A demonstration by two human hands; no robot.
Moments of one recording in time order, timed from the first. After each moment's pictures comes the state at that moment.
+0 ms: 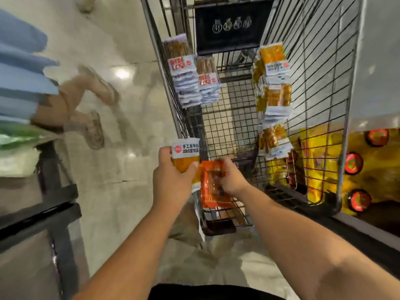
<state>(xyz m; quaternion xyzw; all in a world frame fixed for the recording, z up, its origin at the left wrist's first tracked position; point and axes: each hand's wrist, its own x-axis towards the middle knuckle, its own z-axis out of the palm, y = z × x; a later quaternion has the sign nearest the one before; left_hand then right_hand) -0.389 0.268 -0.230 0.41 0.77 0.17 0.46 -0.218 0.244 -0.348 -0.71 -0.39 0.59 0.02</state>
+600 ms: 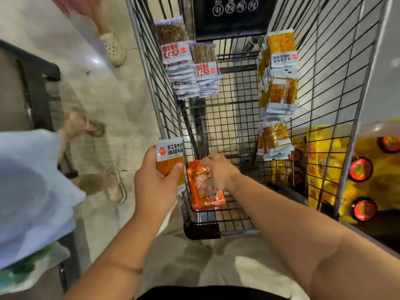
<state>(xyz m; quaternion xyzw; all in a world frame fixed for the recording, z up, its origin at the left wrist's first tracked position) -0.379 0.263 -0.237 0.39 0.78 0.23 0.44 -0.211 0.279 -0.380 -0.52 -0.64 0.53 -0.21</state>
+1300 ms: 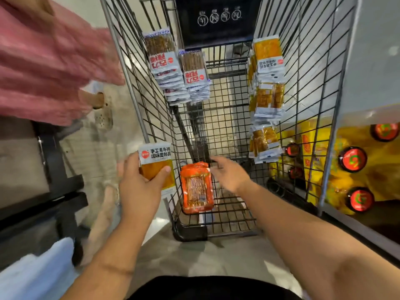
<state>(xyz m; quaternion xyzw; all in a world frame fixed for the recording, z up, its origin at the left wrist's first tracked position) -0.378 0.251 -0.219 0.41 0.82 0.18 0.37 -0.166 0.244 -0.365 -0.62 -0.52 0.59 -0.05</state>
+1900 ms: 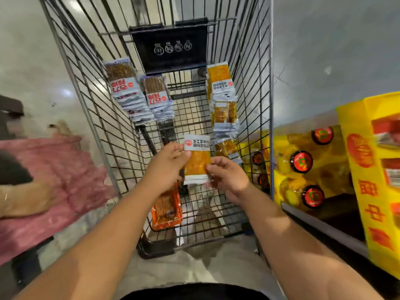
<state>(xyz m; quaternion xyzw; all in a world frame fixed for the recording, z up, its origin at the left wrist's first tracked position) -0.273 0.314 -0.234 0.45 0.67 0.06 0.59 -0.096 0.252 -0.287 -0.60 -0.06 0.73 0.33</state>
